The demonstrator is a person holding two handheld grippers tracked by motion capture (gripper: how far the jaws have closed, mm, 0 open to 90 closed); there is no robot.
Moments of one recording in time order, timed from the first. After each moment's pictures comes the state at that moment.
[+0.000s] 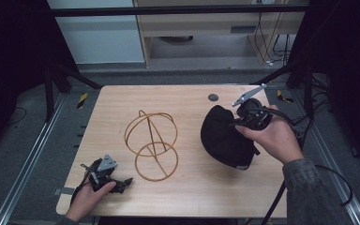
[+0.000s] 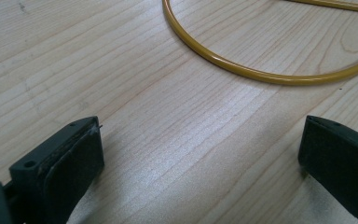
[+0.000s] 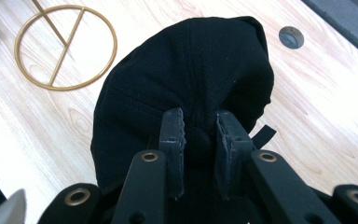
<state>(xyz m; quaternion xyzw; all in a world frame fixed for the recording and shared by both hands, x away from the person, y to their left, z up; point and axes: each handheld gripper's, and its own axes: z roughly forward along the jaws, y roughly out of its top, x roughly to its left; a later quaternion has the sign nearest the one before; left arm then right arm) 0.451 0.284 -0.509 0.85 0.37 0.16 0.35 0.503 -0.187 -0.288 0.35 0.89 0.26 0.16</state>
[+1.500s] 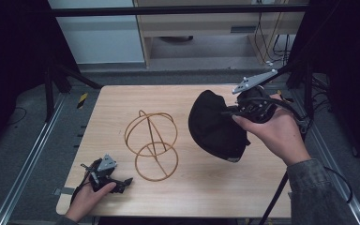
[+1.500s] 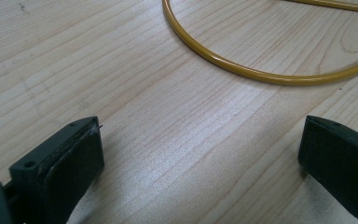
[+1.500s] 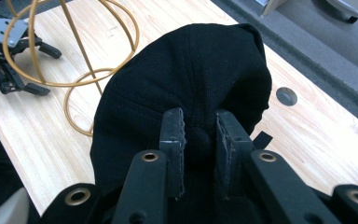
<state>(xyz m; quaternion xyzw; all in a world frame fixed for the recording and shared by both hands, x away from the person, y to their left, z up) 0.451 0.284 -0.509 0.85 0.37 0.16 0.35 0.478 -0.170 -0.230 0.32 0.87 0.34 0.18</state>
